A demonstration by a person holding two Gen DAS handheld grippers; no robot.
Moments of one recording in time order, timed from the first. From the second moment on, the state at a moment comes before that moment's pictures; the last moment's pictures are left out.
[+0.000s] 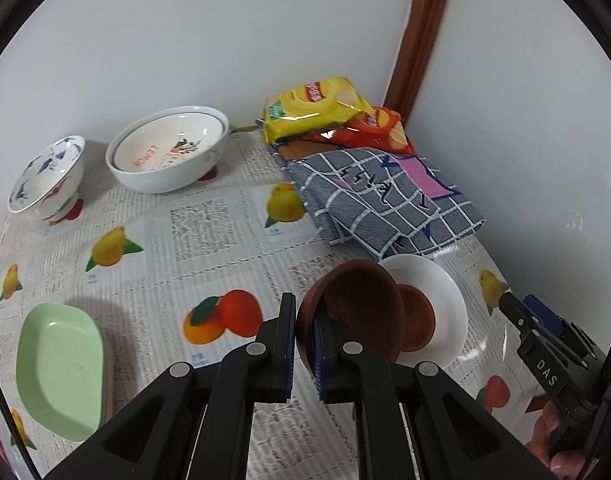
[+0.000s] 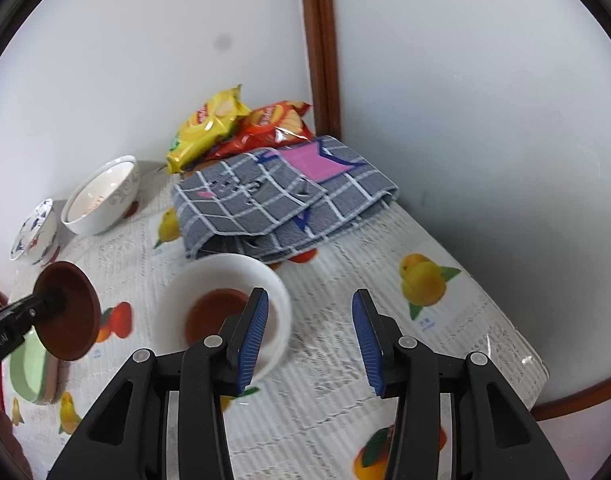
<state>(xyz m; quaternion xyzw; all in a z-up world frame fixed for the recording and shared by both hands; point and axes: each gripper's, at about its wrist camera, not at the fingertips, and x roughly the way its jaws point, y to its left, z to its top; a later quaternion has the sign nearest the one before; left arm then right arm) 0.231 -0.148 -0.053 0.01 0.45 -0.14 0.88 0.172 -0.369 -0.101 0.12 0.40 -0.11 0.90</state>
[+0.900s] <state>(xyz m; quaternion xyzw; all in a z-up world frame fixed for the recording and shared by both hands) 0.254 -0.225 -0.105 0.00 0.49 -0.19 0.85 0.147 -0.417 -0.116 0.14 0.38 -0.15 0.90</state>
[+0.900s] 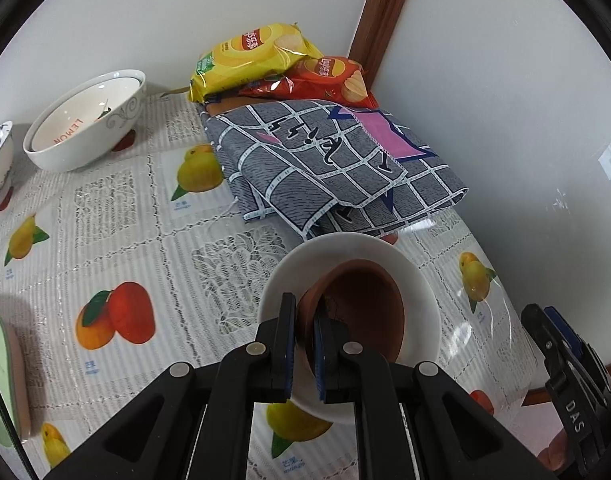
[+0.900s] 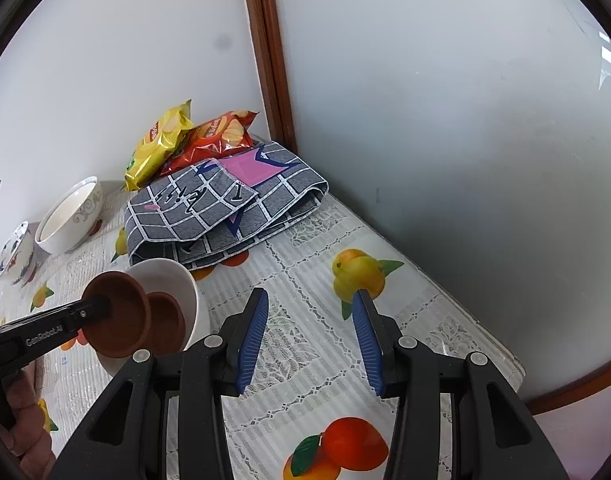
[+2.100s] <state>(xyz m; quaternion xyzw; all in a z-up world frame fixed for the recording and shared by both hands) 0.249 -0.228 -0.106 0.00 0.51 -0.19 0.84 0.160 -0.399 -0.125 0.12 0.39 -0.11 0.90</state>
